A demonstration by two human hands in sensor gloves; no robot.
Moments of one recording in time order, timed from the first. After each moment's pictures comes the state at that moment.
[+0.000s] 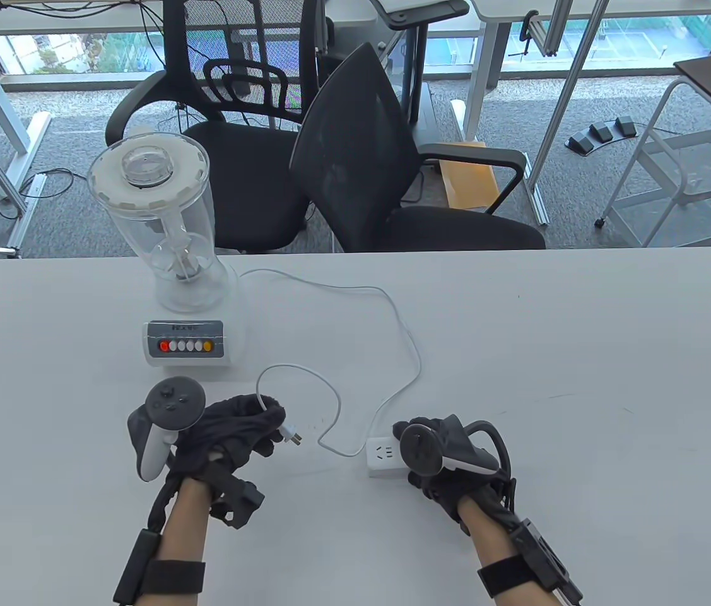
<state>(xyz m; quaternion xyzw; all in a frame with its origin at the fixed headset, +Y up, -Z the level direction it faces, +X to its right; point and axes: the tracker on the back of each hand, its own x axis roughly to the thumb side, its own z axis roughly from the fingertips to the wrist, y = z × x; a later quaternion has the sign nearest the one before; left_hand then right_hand) -0.226 -0.702 -0.308 -0.11 -0.02 0.47 0.88 0.105 -0.769 -0.307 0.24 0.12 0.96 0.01</state>
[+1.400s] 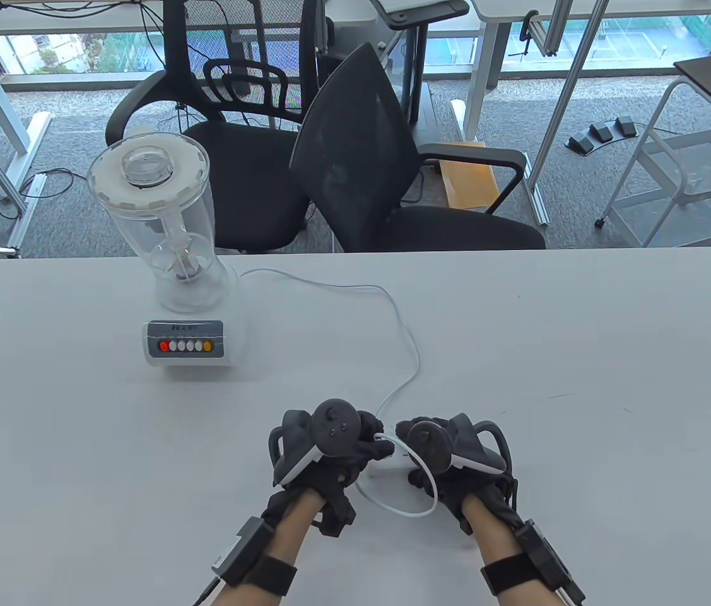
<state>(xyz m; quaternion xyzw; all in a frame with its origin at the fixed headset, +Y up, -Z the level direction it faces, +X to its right) -0.074 -0.721 -0.305 -0.04 -0.13 0.21 0.97 0.113 -0.771 -0.309 0.23 0.11 0.96 0.05</state>
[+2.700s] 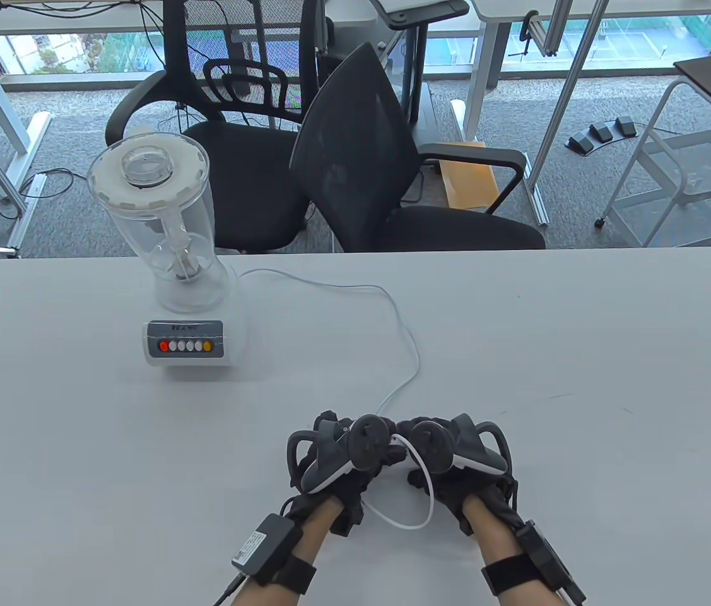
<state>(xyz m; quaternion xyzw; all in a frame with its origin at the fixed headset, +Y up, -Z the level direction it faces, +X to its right) -0.047 -0.742 -0.301 0.01 -0.13 0.13 0.98 0.115 -0.773 -0.309 0.23 0.11 0.96 0.06</state>
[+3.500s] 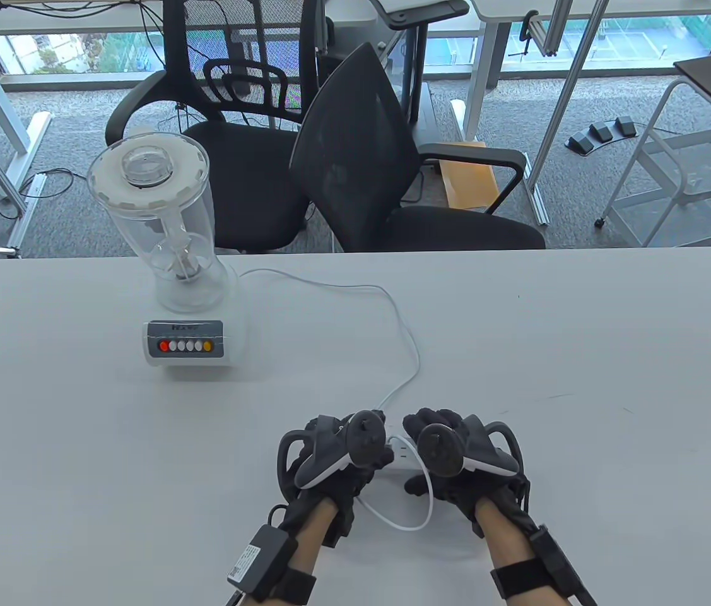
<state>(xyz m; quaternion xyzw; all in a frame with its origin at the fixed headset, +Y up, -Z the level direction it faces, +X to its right) -0.063 -0.726 -0.295 -0.08 -0.12 0.08 0.99 0.130 -0.754 -0.300 0.24 0.11 0.96 0.04</state>
